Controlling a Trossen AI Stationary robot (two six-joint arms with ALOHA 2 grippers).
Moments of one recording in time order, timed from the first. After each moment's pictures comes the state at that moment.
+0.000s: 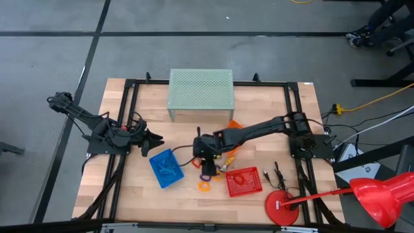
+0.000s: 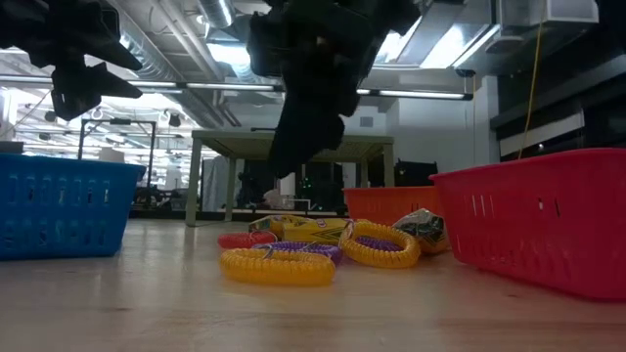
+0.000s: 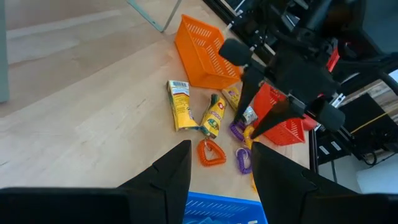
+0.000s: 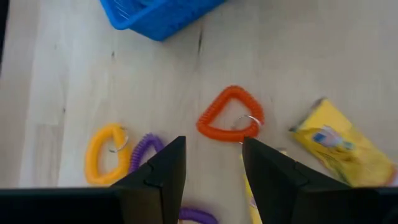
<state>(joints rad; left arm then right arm) -0.52 0.49 0.38 -0.34 -0.55 -0.97 0.18 2.08 1.59 -0.57 -0.12 0.20</state>
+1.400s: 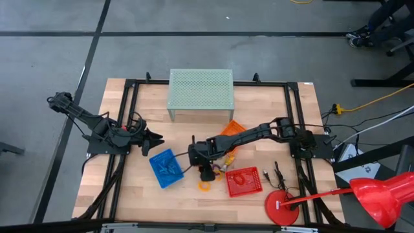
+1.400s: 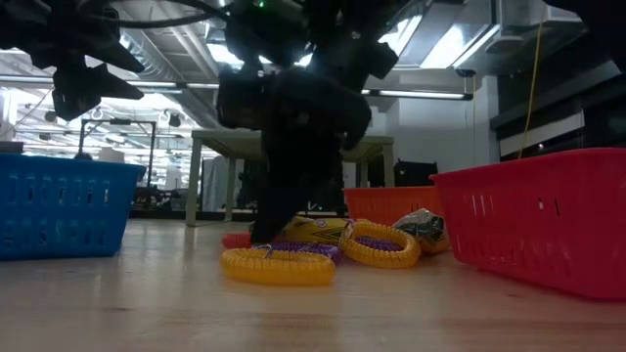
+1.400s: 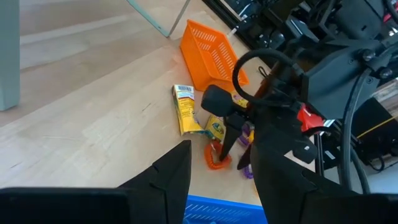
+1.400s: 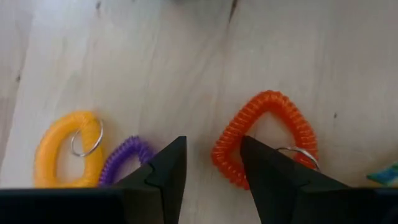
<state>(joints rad) -0.52 0.49 0.38 -0.35 -0.58 -0.97 0.20 2.27 1.66 -0.55 -0.19 0.05</state>
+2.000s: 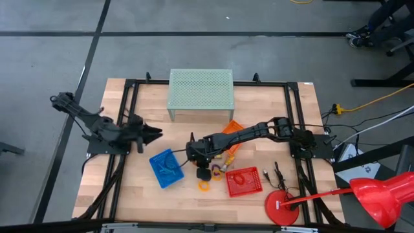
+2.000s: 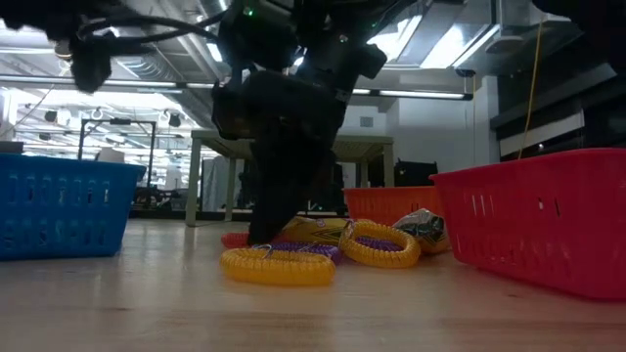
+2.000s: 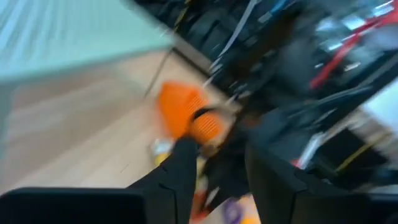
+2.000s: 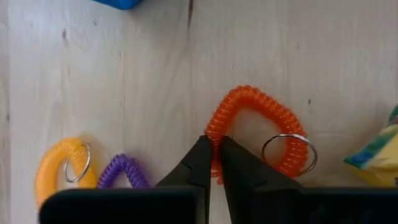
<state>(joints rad) -0.56 0.40 0.38 -0.16 -0.71 -0.76 0.18 2.30 1.74 -0.62 -0.19 0.21</state>
